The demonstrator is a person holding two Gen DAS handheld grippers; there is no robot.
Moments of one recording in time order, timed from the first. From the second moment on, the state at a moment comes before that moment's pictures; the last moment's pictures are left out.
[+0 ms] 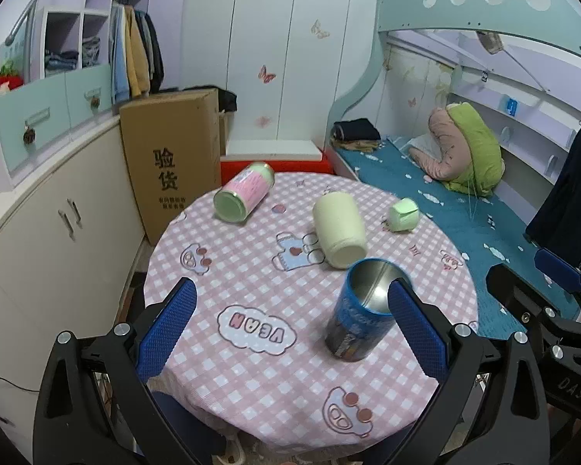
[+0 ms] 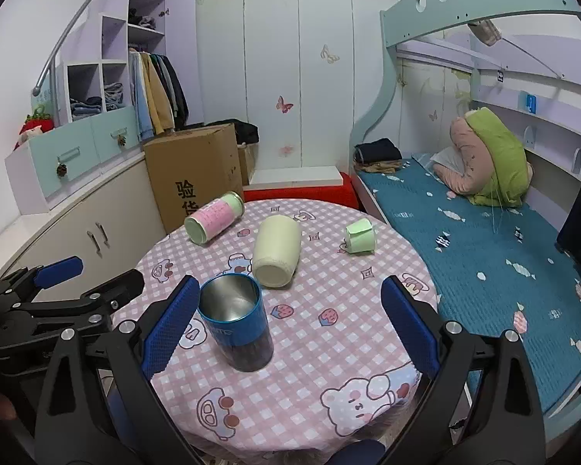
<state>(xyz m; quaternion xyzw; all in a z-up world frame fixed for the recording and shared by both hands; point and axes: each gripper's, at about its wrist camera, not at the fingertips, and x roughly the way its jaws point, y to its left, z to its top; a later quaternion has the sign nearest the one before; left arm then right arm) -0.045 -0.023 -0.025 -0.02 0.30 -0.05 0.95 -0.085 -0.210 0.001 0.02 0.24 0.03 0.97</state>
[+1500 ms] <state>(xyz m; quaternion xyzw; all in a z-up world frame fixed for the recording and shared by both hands) -0.050 -0.047 -0.011 0.00 0.25 -0.02 0.97 -0.091 -0.221 0.012 0.02 0.22 0.03 0.97</state>
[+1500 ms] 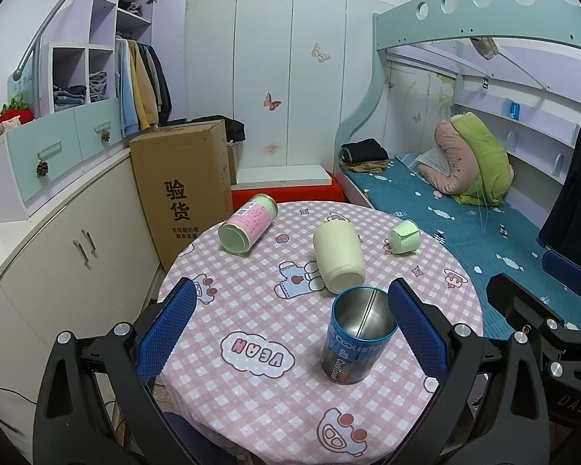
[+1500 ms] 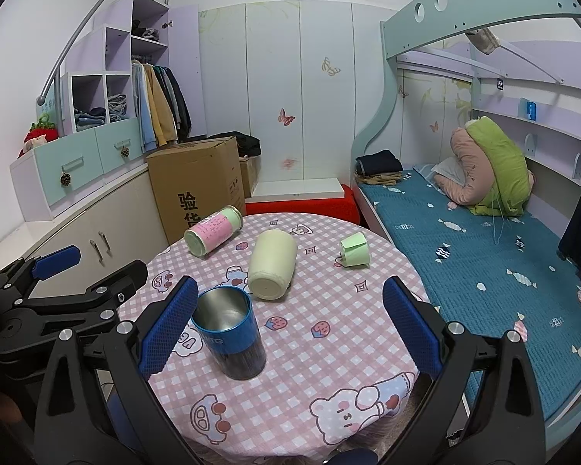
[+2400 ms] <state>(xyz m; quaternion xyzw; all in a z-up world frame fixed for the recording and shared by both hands) -0.050 -0.045 -0.011 0.01 0.25 -0.02 0.97 -0.087 -0.221 0.009 0.02 0.23 0.03 0.97</state>
